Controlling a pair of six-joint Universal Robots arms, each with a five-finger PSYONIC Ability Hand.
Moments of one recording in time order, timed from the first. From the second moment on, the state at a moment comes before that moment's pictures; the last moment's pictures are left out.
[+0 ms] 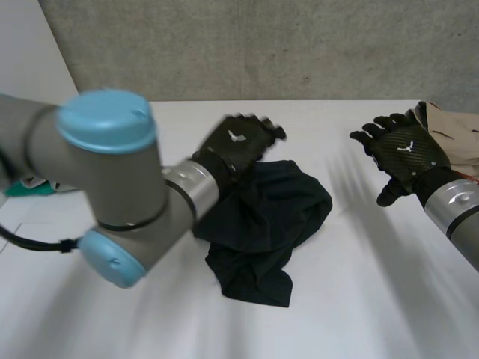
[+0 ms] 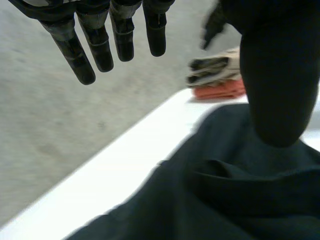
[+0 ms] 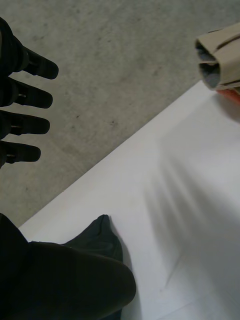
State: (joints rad) left arm 4.03 -2.08 -1.18 3.14 -1.42 3.36; right arm 1.69 -1.36 1.78 -0.31 1.17 2.59; left_hand 0.28 0.28 0.28 0.28 0.09; right_hand 0.22 0.21 0.21 0.21 0.05
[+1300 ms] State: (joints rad) left arm 4.18 -2.09 -1.12 3.44 -1.63 3.30; right arm 2.09 -1.32 1.27 0.05 1.37 2.94; left_hand 1.15 1.20 1.19 1.20 0.99; right_hand 1.12 1.18 1.19 1.20 1.02
